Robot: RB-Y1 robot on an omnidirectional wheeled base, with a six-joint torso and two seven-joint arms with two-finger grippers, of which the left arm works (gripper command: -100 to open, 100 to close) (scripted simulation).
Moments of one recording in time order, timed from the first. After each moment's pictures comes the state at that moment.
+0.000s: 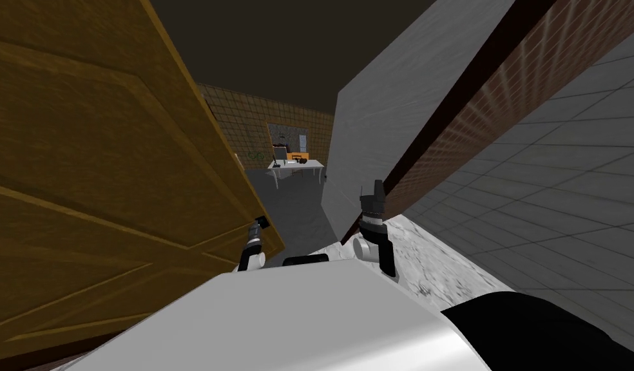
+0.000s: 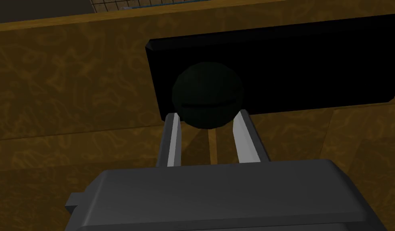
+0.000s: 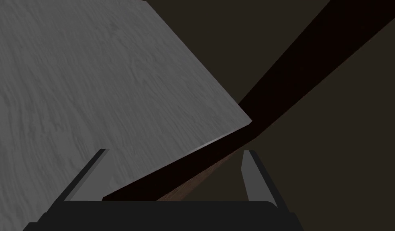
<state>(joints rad) -0.01 0.07 0.29 -0.79 0.19 -0.77 -0.12</state>
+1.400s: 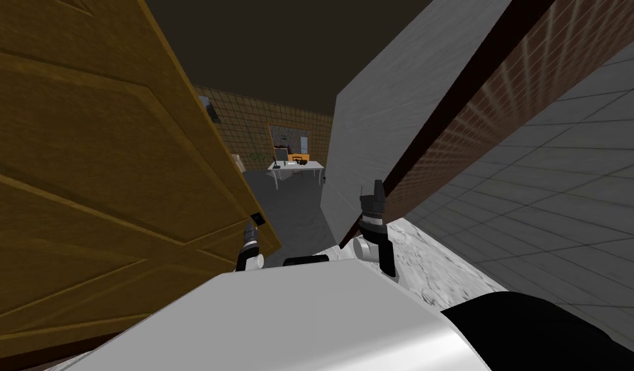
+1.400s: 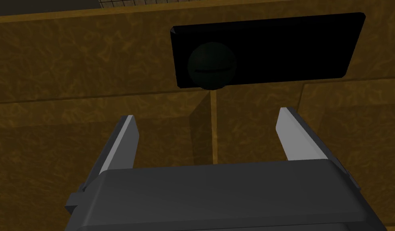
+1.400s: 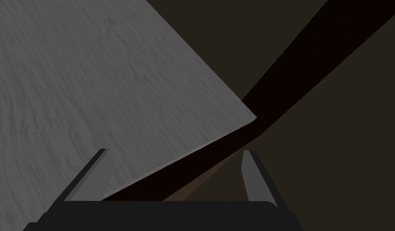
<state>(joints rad) 0.02 0.05 0.32 -0.82 0.23 -0.78 -0.14</state>
